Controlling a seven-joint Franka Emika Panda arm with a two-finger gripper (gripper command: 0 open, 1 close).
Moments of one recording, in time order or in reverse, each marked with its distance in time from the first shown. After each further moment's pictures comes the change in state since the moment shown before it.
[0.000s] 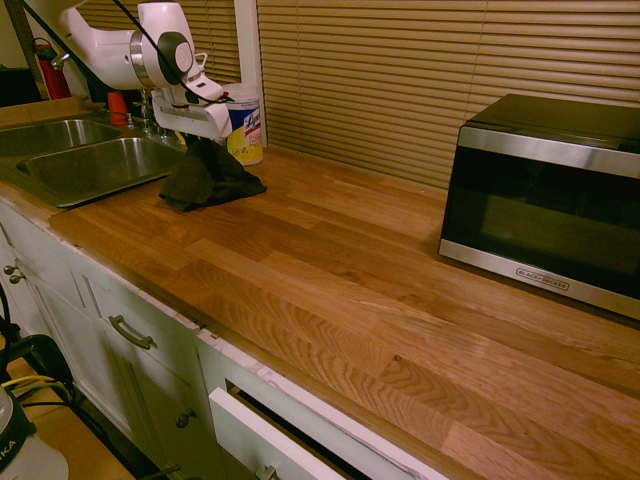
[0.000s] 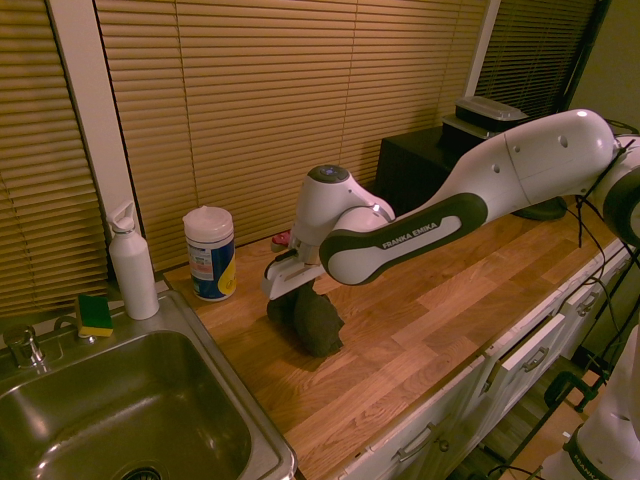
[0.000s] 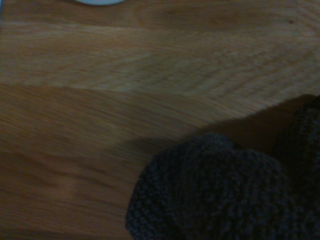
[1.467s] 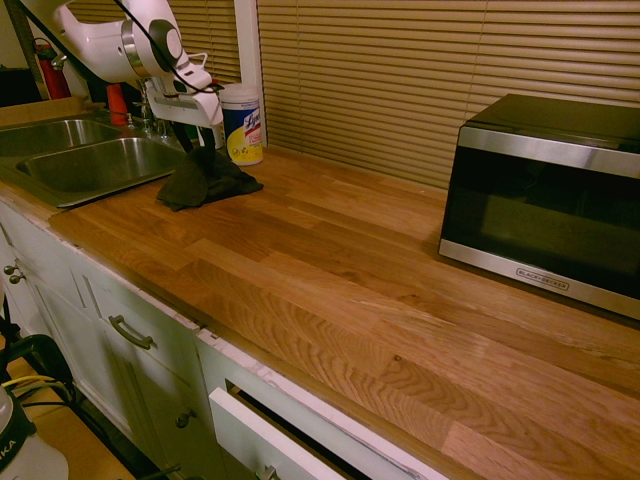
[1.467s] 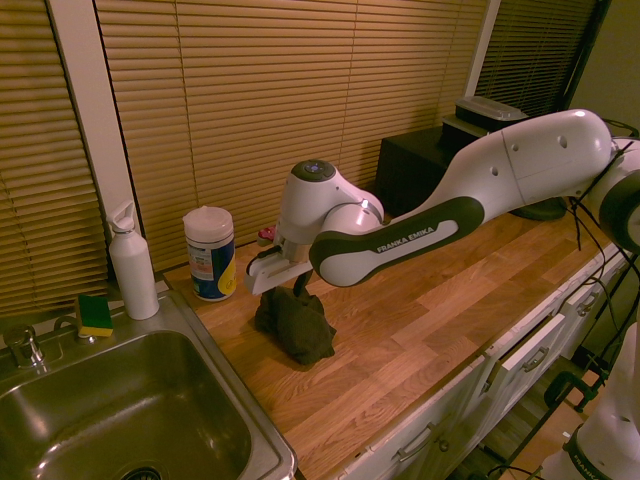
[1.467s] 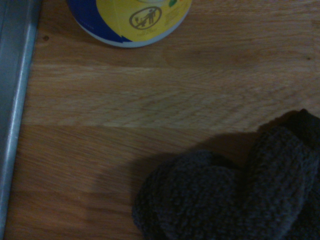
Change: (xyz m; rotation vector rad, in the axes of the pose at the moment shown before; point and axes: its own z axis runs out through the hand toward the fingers) arm -0.015 -0.016 -0.032 0.019 0.091 0.061
